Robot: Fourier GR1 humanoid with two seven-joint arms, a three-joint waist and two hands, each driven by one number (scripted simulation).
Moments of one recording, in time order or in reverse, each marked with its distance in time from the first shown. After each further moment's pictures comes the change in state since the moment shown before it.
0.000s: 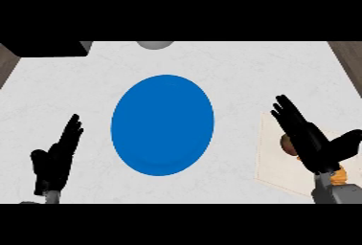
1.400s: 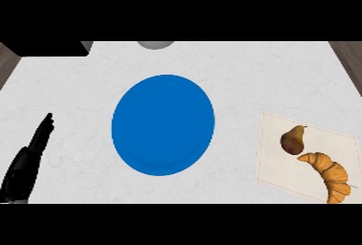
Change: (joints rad) left arm 0.067 0.130 0.069 -0.052 -0.163 -0.033 -0.118; right arm 0.514 -0.223 -0.625 -0.267 -0.234 0.388 -0.240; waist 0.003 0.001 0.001
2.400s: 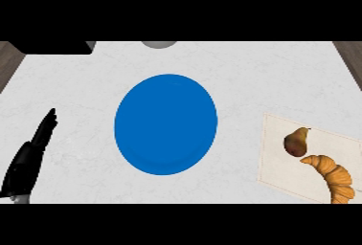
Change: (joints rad) left arm -0.021 -0.035 0.035 -0.027 -0.048 -0.048 0.050; right arm -0.224 -0.216 0.218 0.183 0.457 0.144 0.177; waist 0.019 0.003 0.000
